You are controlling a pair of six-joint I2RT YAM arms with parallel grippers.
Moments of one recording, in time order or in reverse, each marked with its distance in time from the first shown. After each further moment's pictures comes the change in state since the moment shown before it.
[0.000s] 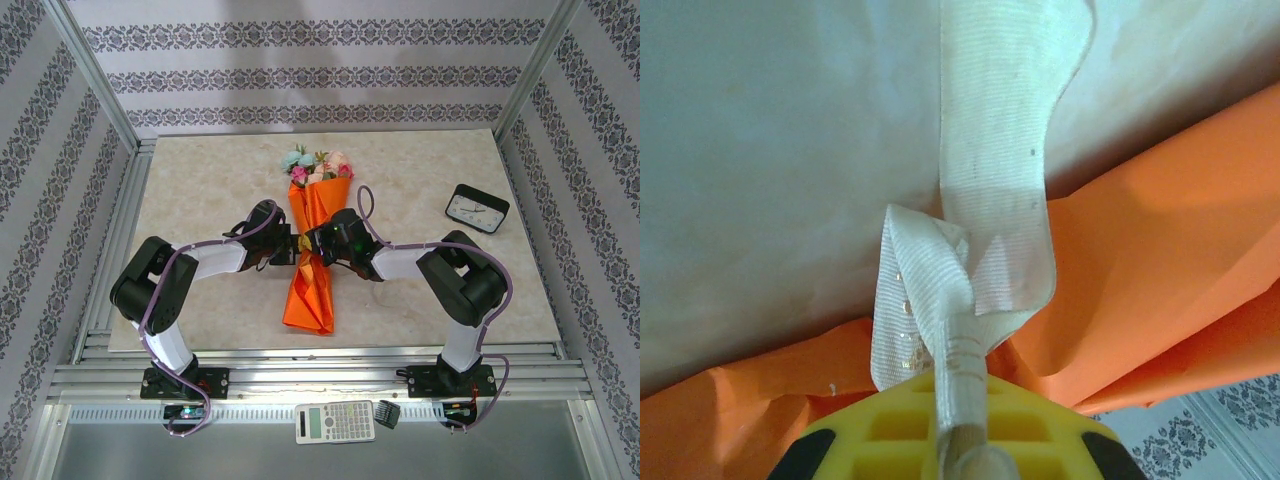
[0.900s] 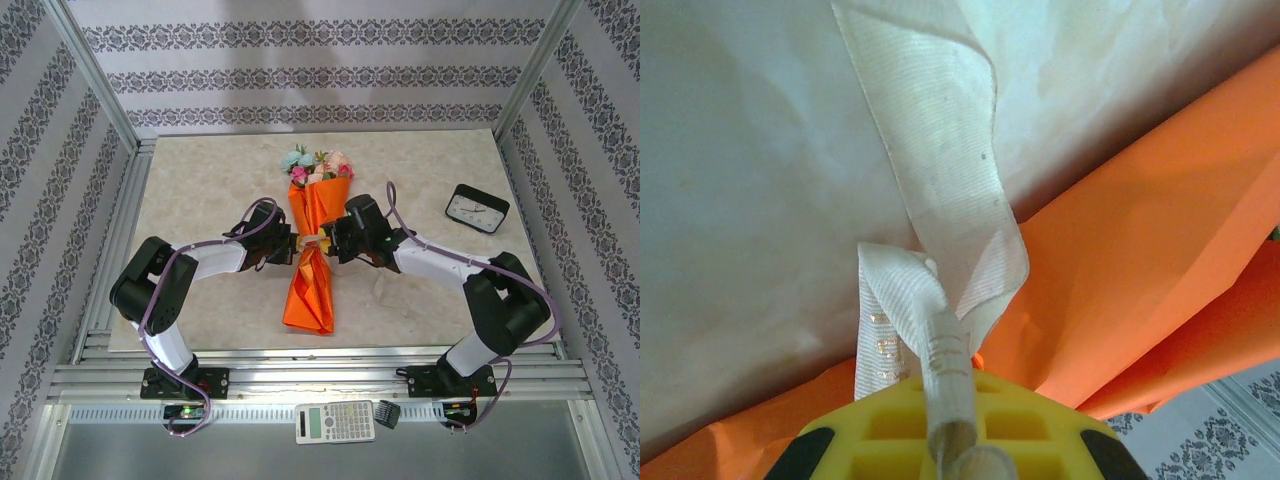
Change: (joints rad) left arm 0.000 -0.003 0.000 -0.004 -0.065 0.132; right arm -0.054 -0.241 0.064 -0.497 -0.044 0.092
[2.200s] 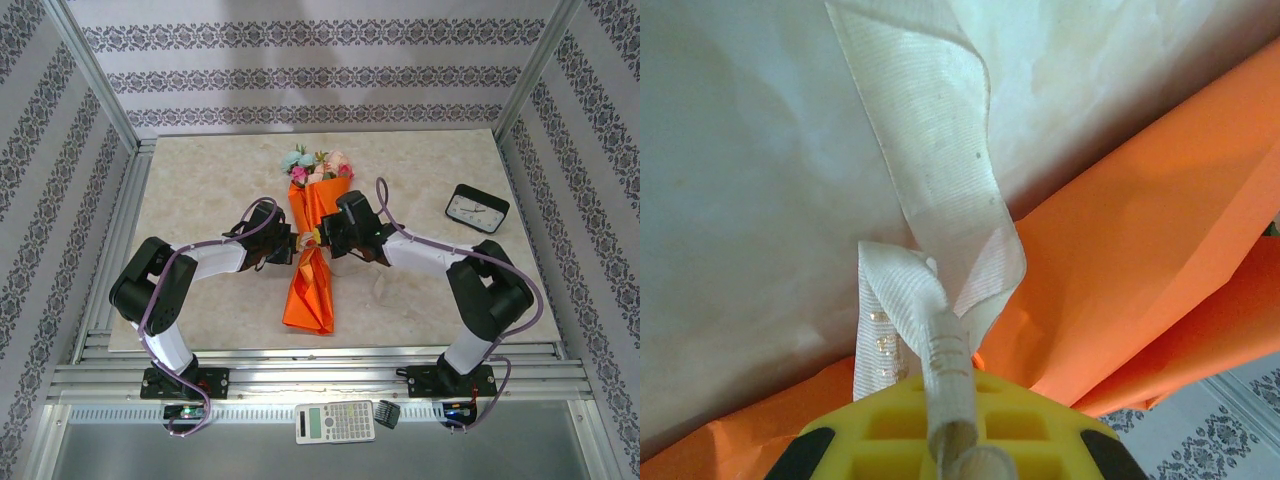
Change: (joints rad) left arm 0.000 -0.003 0.000 -0.001 -0.002 0.006; right arm 0.010 0.088 0.062 0.047 0.025 0.014
